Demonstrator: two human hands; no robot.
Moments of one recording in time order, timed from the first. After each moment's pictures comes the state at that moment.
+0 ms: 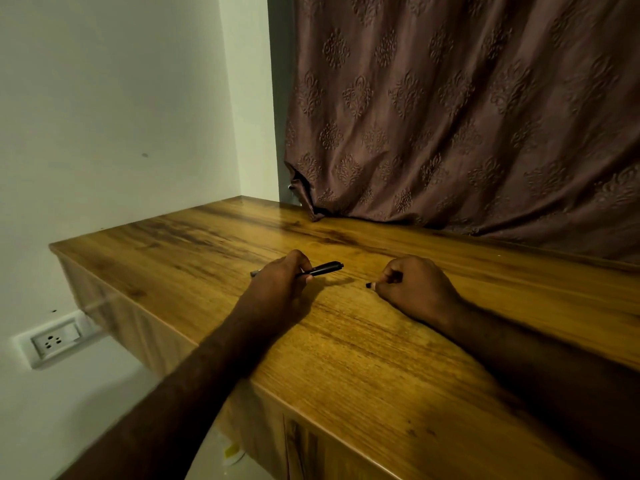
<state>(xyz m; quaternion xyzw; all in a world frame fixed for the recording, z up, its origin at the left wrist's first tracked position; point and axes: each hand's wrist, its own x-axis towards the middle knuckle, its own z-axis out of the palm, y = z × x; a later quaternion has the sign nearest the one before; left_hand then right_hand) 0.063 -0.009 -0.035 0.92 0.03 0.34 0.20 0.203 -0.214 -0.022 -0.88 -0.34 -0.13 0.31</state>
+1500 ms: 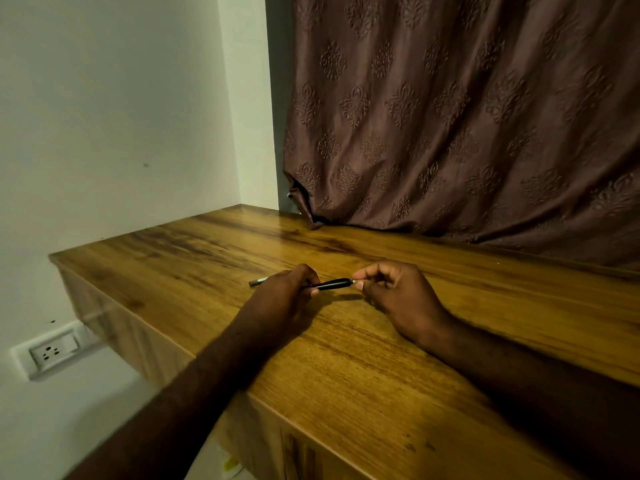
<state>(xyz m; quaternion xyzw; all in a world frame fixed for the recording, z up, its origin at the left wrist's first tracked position) 0.057 -0.015 -0.032 0.92 -0.02 0.32 0.22 0.174 -0.199 -0.023 -0.69 -0.39 0.00 0.61</state>
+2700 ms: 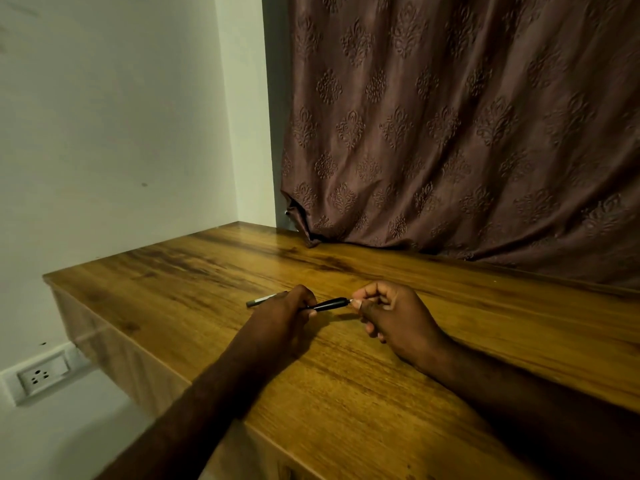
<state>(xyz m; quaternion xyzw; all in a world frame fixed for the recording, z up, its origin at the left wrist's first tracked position) 0.055 -0.020 -0.028 0.92 -0.02 0.34 0.21 0.166 -0.199 -0.017 -0.70 -0.37 0.04 0.61</state>
